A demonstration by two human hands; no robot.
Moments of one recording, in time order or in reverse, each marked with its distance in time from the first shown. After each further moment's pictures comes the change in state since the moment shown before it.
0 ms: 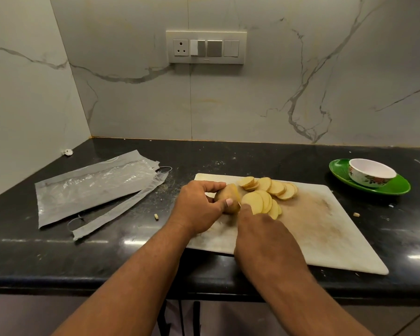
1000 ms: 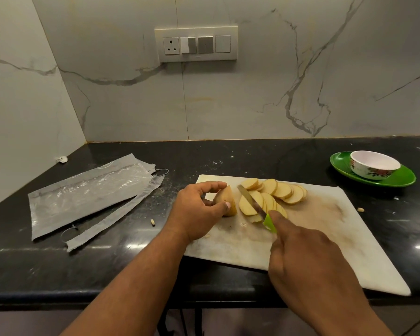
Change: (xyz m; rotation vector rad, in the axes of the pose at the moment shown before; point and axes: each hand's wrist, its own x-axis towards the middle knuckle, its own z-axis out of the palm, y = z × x) left_hand 0.000 -0.002 0.001 -0.095 -0.091 -0.018; right_hand -0.025 0.045 -0.016 0.126 0.040 0.068
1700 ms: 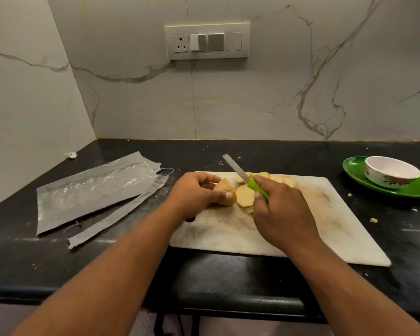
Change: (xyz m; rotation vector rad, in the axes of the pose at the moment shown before) left_hand 0.044 -0.003 -0.017 -0.025 -0.012 -0.166; right_hand 0.093 0.003 0.034 0.250 0.148 -0.097
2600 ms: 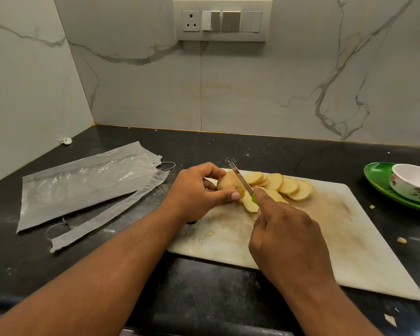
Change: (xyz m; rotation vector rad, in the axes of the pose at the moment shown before) left_hand 0.020 -0.018 -0.001 0.161 0.078 0.239; right_hand -0.015 -0.022 0.008 -0.211 -0.008 -0.055
